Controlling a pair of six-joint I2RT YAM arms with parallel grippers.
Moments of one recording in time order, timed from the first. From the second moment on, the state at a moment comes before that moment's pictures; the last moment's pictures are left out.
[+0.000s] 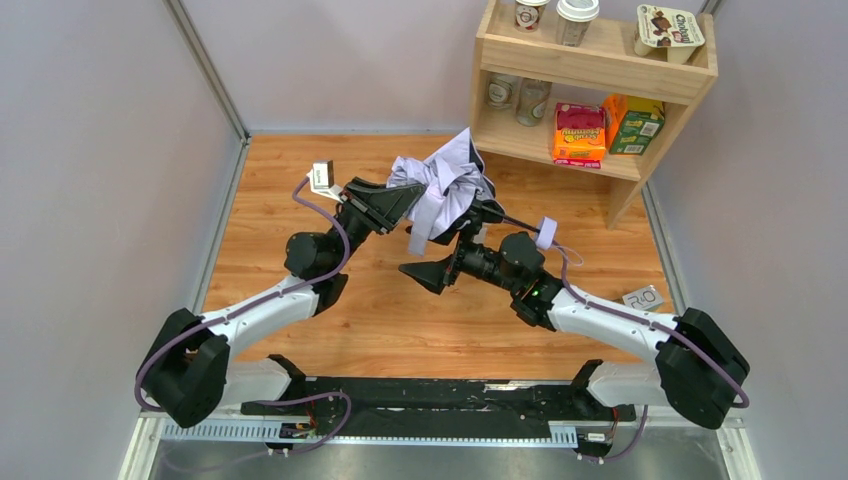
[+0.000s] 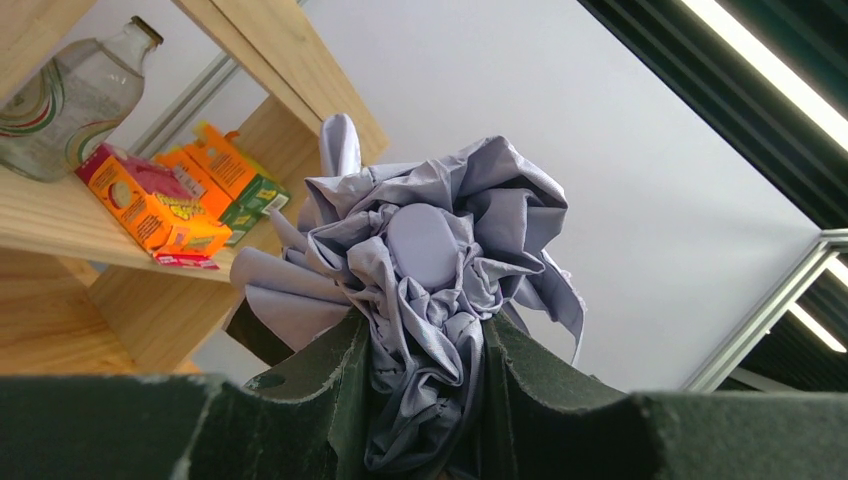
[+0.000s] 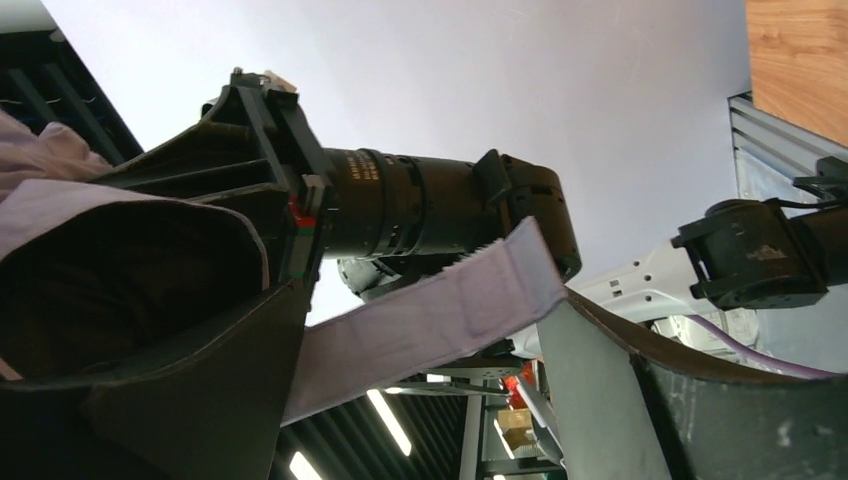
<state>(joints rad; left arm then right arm) -0.63 1.23 0.62 1.28 0.22 -1.14 0.84 1.24 0.64 0.66 -0.31 2.03</state>
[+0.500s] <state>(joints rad) -0.64 1.23 0.62 1.26 0.20 -1.16 0.85 1.25 0.66 0.70 -0.22 2.03</state>
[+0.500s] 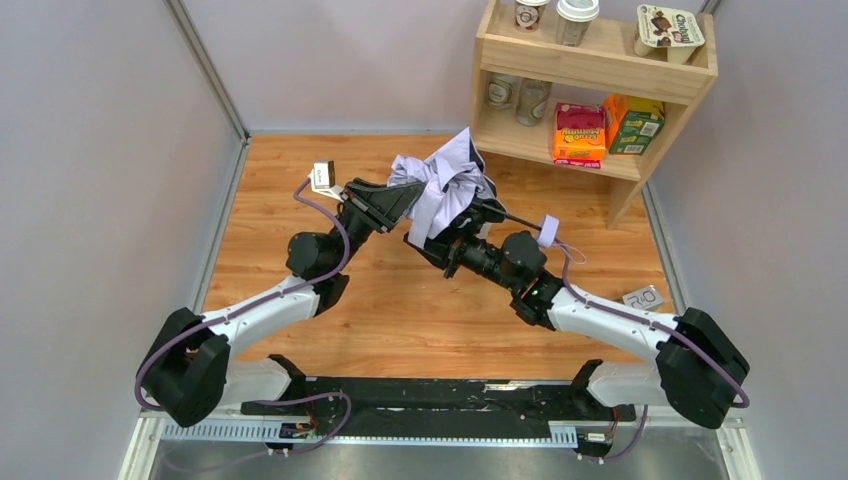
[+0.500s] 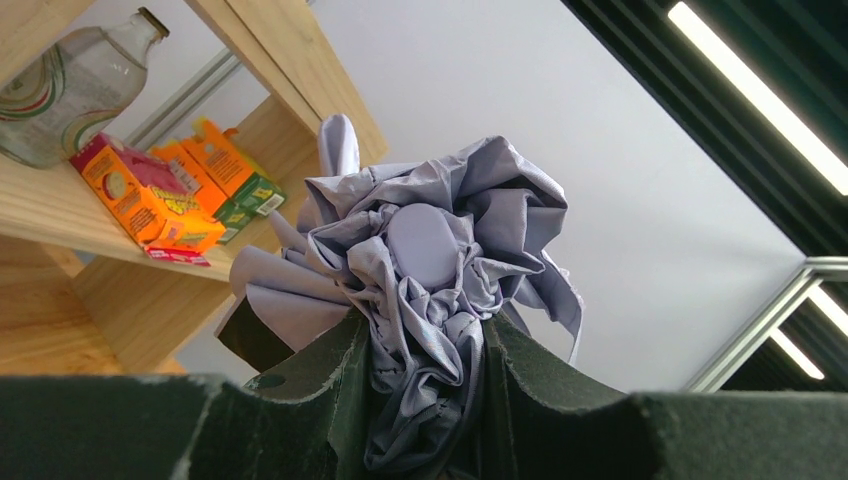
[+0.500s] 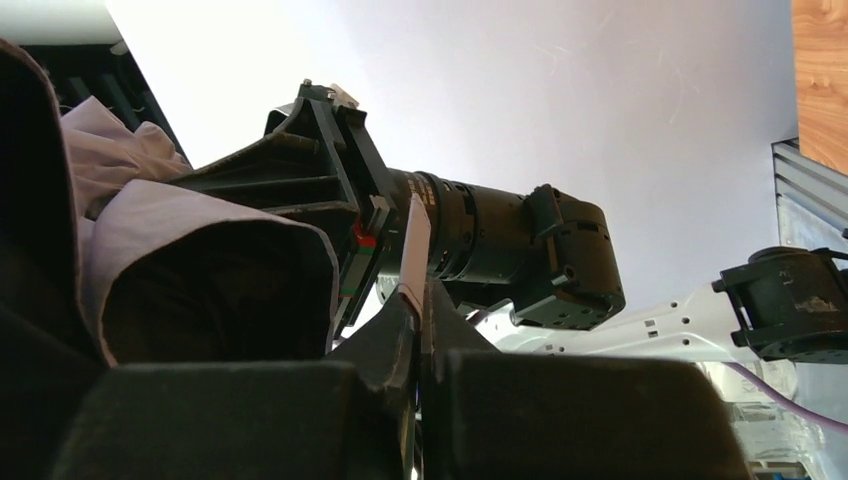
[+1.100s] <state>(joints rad) -0.65 1.19 0.53 1.24 0.01 -1.51 0.65 1.34 0.58 0.90 -0.23 1.97</state>
